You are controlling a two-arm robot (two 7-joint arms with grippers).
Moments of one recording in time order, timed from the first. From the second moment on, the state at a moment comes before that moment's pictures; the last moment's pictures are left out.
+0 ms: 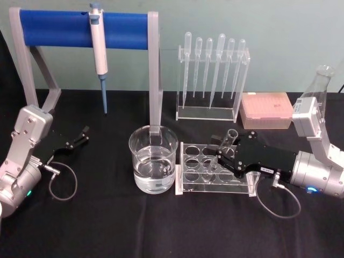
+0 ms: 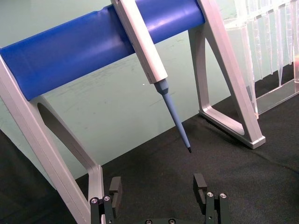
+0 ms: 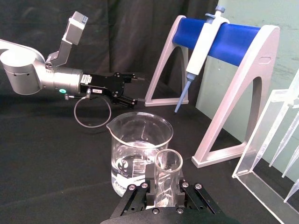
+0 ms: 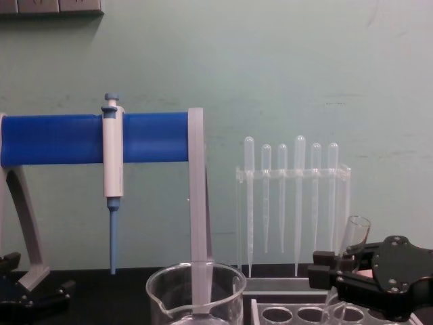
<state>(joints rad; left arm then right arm) -0.20 0.60 0.45 -1.41 -0.25 -0.12 0.03 0.37 0.60 -0.51 -1.40 0.48 -0.16 0.79</state>
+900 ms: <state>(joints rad) -0.20 0.60 0.45 -1.41 -0.25 -0.12 0.03 0.50 0.64 -0.52 -1.44 0.60 0.01 0.89</state>
